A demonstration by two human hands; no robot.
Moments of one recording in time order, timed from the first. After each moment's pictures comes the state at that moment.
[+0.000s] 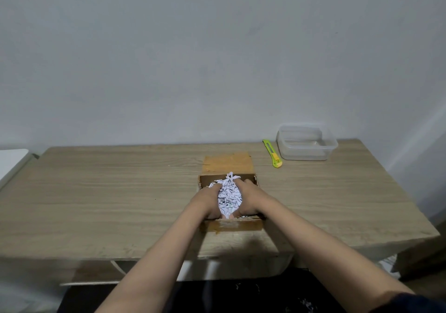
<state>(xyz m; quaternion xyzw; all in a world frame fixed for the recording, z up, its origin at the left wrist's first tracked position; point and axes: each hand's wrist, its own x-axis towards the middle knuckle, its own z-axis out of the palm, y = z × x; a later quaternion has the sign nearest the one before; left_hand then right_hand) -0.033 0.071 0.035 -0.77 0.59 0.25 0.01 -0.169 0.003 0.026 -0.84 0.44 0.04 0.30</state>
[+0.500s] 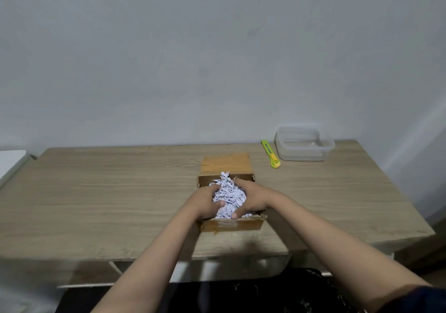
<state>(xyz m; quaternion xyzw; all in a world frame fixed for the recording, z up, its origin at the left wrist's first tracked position) -0.024 0.081 0.035 -0.76 0.57 0.30 -0.12 -0.185 -0.004 0.044 -0.83 0.40 0.06 0.39</state>
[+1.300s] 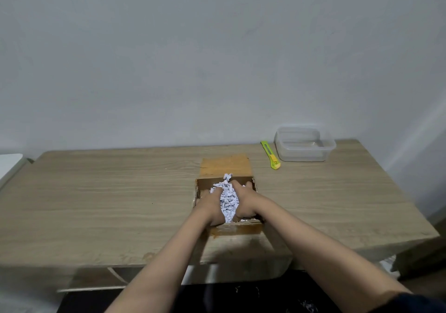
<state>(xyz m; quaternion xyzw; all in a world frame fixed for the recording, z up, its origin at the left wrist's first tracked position) -0.047 0.074 0.030 -0.79 0.52 0.30 -0.05 -0.162 0.003 0.034 -0.81 0.47 0.10 0.33</state>
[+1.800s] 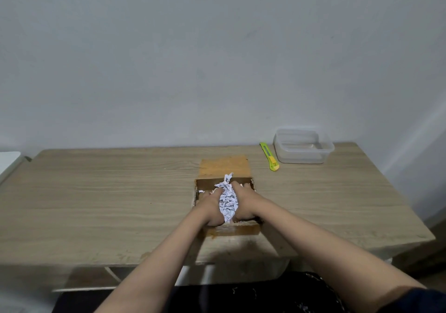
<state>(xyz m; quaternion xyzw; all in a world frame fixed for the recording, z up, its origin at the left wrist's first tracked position) -0.047 0.073 0.028 -0.78 0.52 0.34 -0.04 -0.162 0.010 0.039 -0.80 0.49 0.08 0.33</state>
